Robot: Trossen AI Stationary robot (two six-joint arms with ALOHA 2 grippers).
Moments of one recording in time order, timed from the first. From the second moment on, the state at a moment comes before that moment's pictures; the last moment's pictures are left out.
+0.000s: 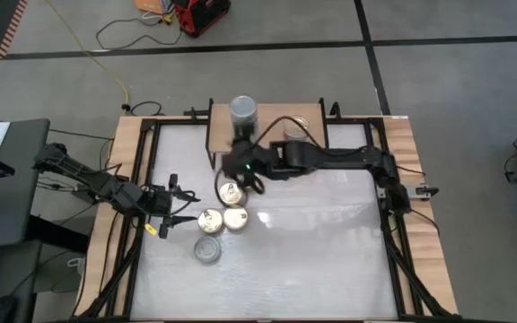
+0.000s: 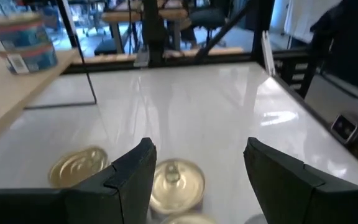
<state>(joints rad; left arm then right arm) -0.45 0.47 0.37 -0.07 -0.41 -0.05 0.03 2.06 2.19 -0.74 0.62 -0.61</state>
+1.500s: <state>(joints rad) -0.45 0.65 0.37 -0.07 -0.58 -0.40 0.25 2.02 1.35 -0.09 0.40 0.13</state>
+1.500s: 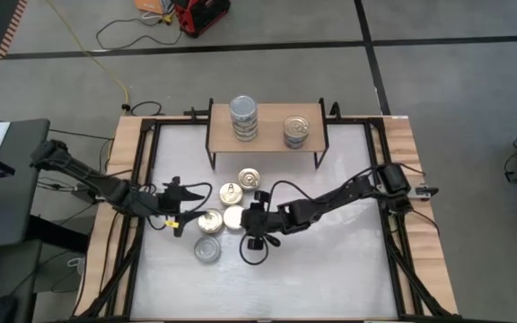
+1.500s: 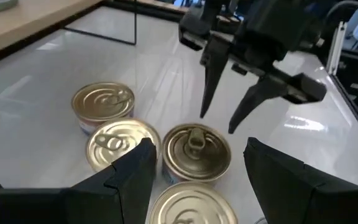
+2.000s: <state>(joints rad) -0.45 0.67 0.37 -0.02 -0.57 -0.39 0.25 2.02 1.28 -0.06 0.39 0.17</state>
